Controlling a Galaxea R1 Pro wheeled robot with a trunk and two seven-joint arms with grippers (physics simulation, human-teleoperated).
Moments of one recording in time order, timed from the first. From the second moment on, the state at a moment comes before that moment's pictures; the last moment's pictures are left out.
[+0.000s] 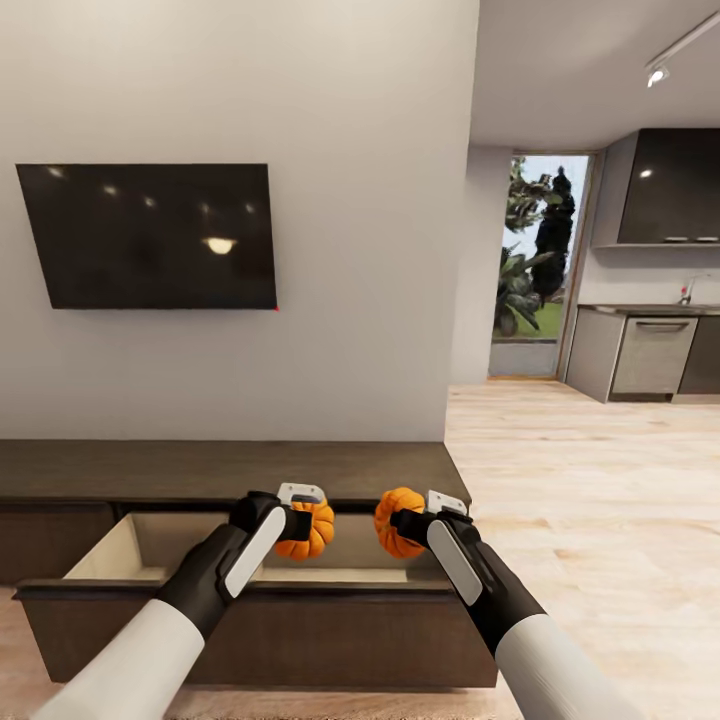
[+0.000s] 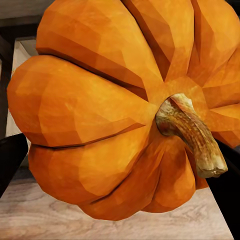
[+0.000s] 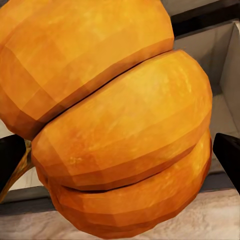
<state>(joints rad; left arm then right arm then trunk) -0.68 -0.01 -0.42 -1.00 0.53 0.91 0.39 -0.64 0.10 0.28 -0.85 -0.66 0.55 -0.43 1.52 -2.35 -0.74</state>
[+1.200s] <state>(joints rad) -0.67 -0.01 -0.42 -1.00 0.53 0.89 0.39 -0.68 0.10 0.28 -0.80 -0.66 0.54 -0.42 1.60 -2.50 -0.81</state>
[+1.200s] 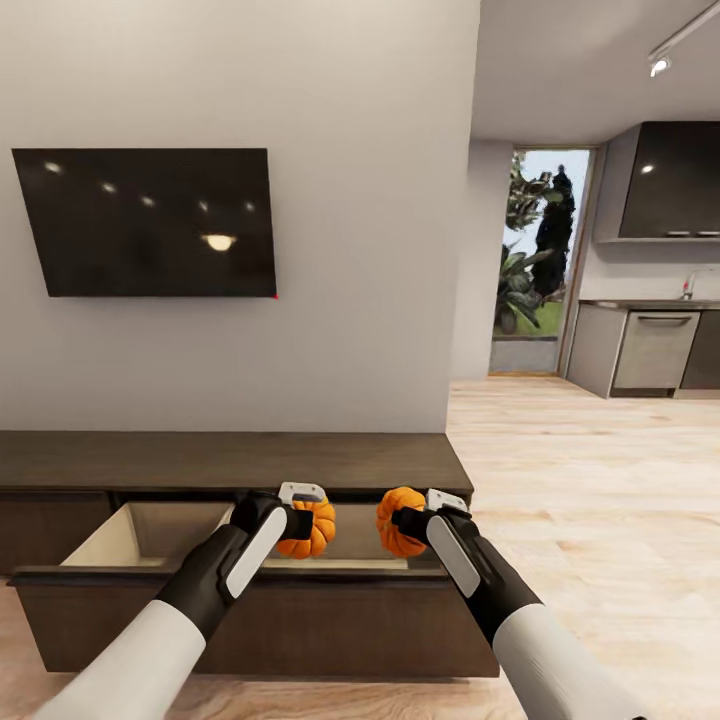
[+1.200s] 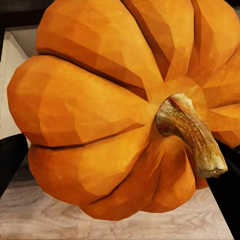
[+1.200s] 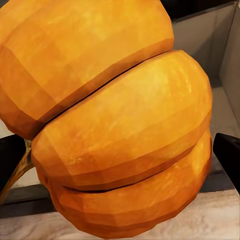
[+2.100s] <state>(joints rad) -0.67 -0.01 -0.42 -1.00 0.53 0.89 0.39 -0.68 0.10 0.28 -0.80 -0.66 0.54 -0.42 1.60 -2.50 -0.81</state>
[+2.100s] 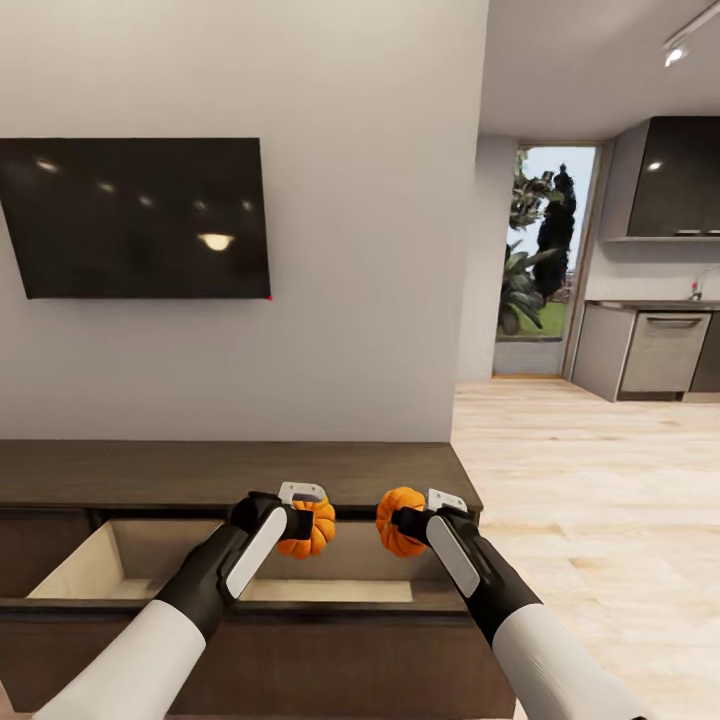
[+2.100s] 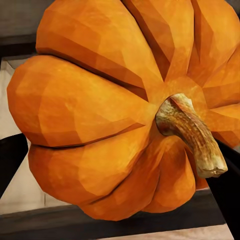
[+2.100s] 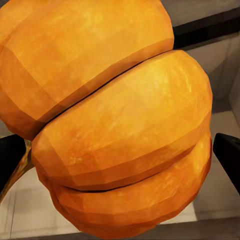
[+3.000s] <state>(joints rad) -0.68 -0.01 -0.42 -0.96 0.53 0.89 0.39 -0.68 0.10 0.28 -0.80 -0.66 0.54 -0.42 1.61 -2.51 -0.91</state>
